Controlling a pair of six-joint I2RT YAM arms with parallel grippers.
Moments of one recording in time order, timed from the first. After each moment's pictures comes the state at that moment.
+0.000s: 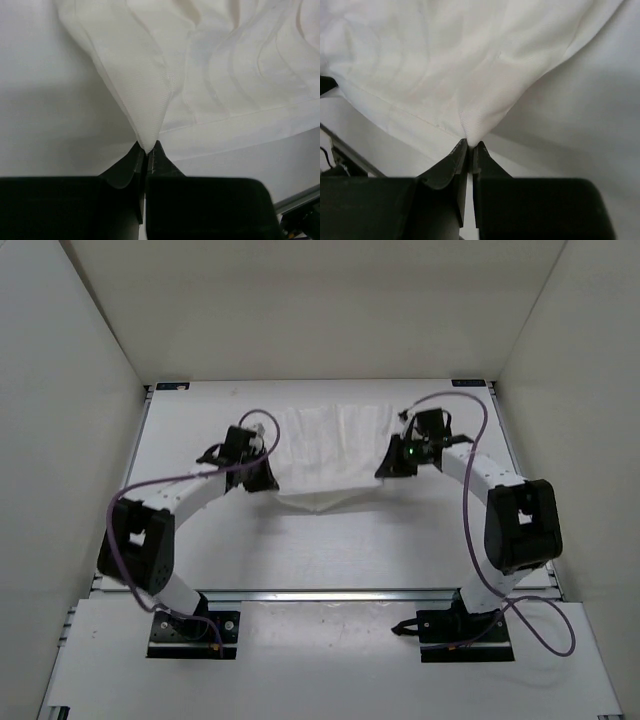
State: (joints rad) left arm -0.36 1.48 0.85 -0.28 0.17 -0.53; right arm 0.22 1.62 1.01 -0.36 -0.49 0.36
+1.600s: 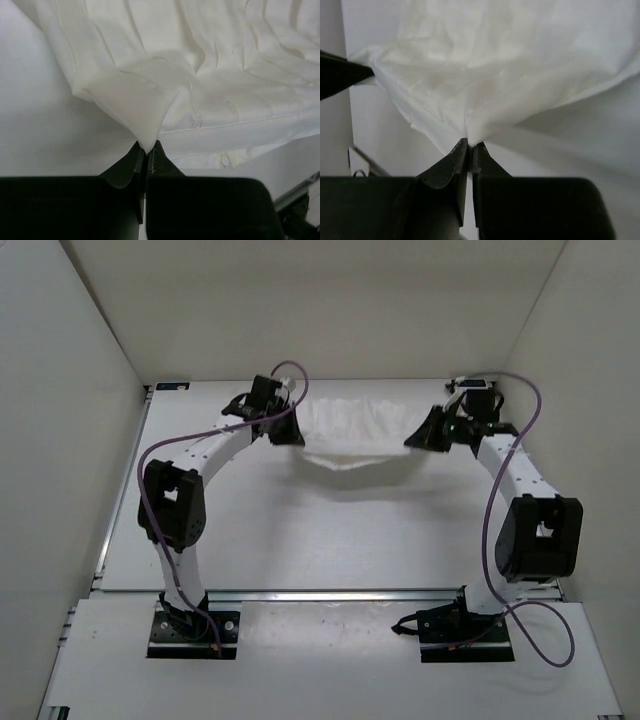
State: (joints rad) left arm -0.39 1.84 1.44 -0.48 0.26 -0.43; right arm -0.01 1.52 1.10 -0.41 -0.63 0.36
